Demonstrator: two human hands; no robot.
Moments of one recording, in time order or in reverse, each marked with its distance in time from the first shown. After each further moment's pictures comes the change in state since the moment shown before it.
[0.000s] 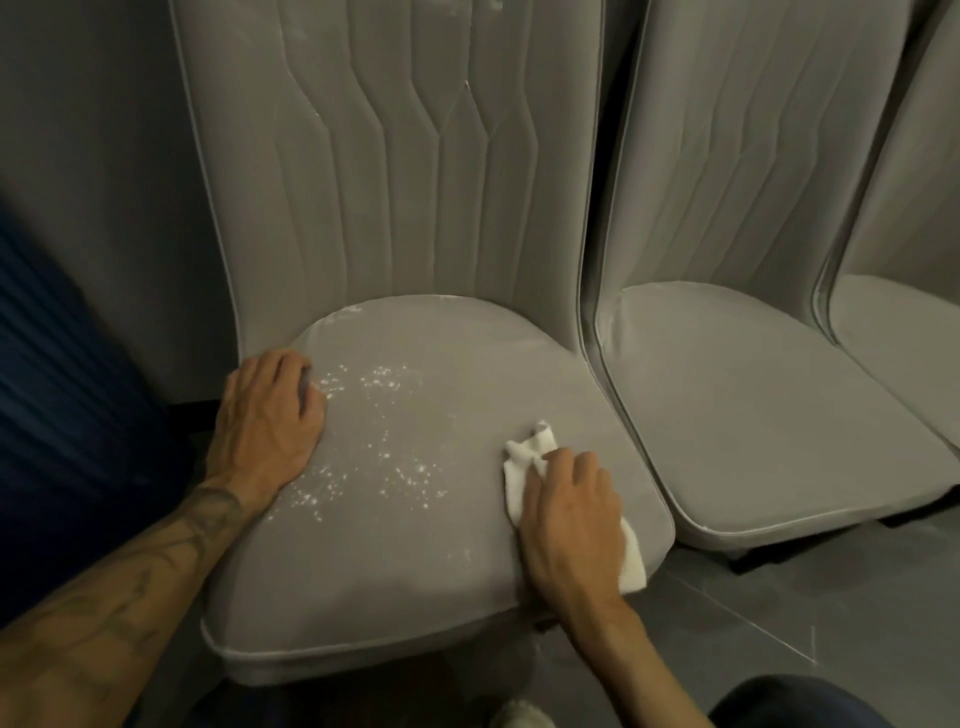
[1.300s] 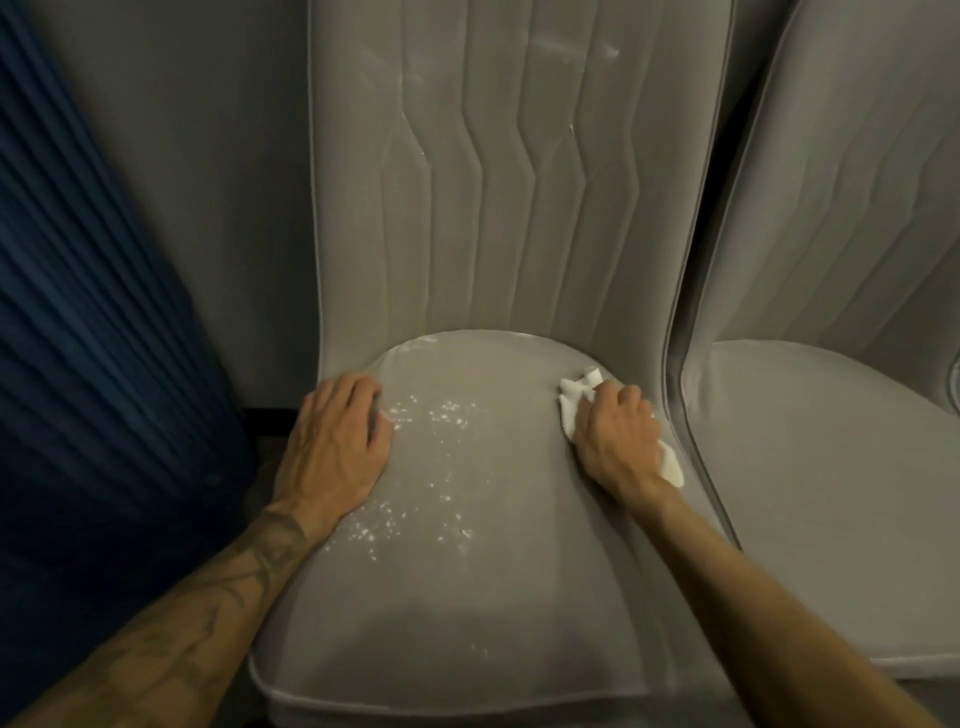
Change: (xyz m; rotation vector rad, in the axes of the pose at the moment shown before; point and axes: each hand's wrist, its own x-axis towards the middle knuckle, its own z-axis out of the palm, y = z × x) left_hand 0.000 -0.001 0.000 -0.005 0.025 -0.023; right_hand 0.160 -0.025 0.044 -0.093 -0.098 -0.152
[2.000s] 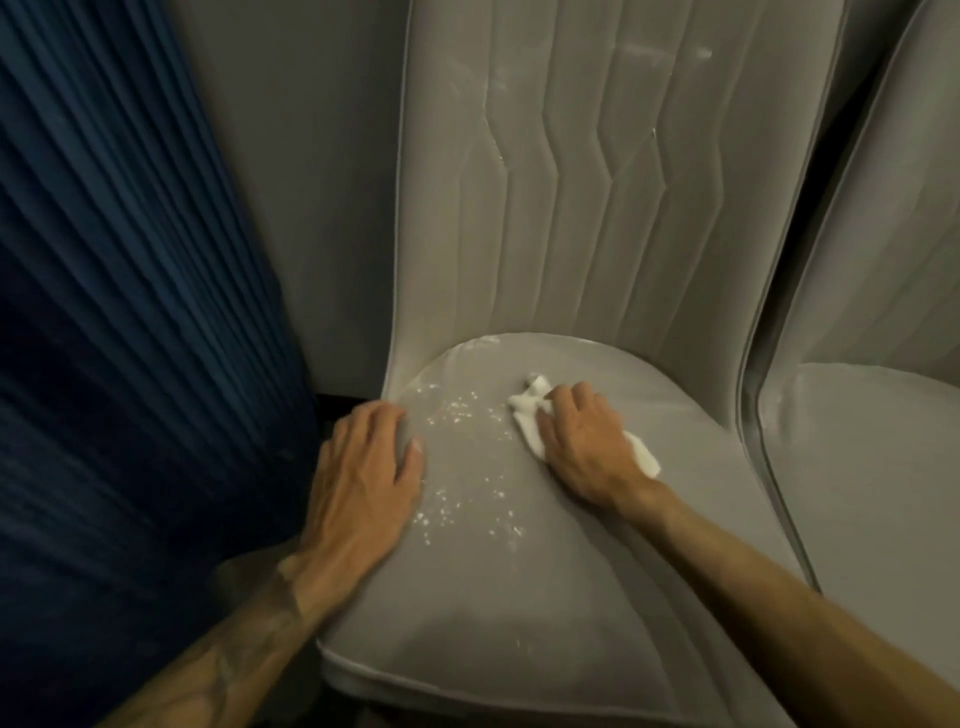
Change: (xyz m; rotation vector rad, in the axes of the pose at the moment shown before) left_hand -0.064 0.013 -0.032 -0.068 -0.012 -0.235; right_hand -0.005 -0.063 0.019 0.152 -0.096 -0.506
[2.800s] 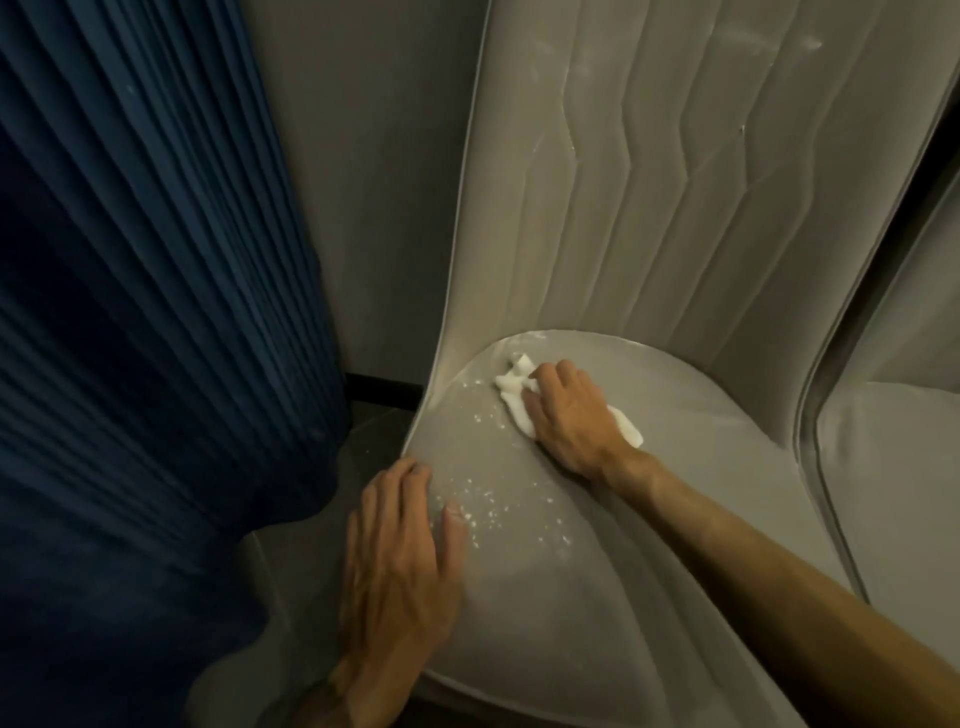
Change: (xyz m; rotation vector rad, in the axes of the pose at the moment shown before) left_hand -0.067 -0.006 0.017 -0.075 0.183 -0.129; right_hand 0.046 -0.053 0.015 0.063 -0.052 -0.133
